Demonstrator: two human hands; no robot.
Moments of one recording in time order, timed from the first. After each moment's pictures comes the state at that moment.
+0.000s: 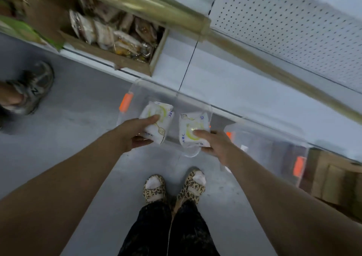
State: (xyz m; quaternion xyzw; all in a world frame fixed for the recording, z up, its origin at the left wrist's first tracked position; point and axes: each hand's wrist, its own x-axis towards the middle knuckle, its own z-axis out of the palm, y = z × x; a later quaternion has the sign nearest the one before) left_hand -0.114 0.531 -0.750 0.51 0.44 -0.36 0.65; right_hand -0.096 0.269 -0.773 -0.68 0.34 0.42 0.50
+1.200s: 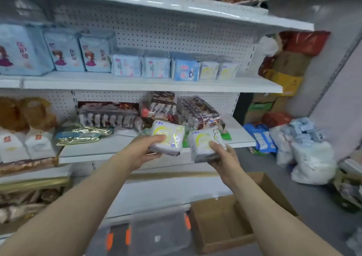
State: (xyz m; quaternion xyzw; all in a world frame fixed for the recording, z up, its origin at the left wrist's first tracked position) left_hand -0.252 0.077 -0.203 0.64 0.00 -0.25 0.72; right_hand -0.353 -0.175 -0.247 -0.55 0.24 -0.13 0.79
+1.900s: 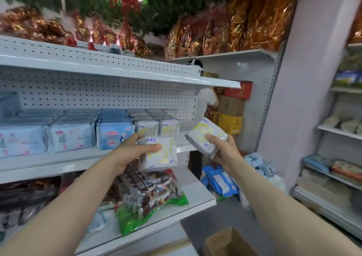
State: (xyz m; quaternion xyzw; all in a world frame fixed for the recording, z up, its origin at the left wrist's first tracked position) left_hand -0.103 -0.155 -0.060 0.71 -0.26 -0.19 0.62; right_hand -0.238 -0.418 -0.071 -0.60 0.19 -0.32 0.71
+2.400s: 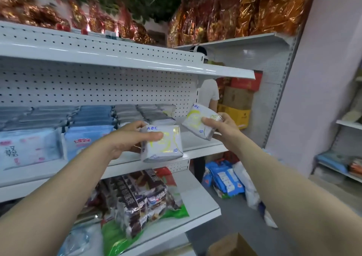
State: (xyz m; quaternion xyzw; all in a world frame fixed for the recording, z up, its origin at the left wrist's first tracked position) left_hand -0.011 -0.246 -0.035 0.75 -0.30 -0.22 0.55; right_hand -0.112 -0.547 -0.043 -0.69 0.14 -0.27 0.66
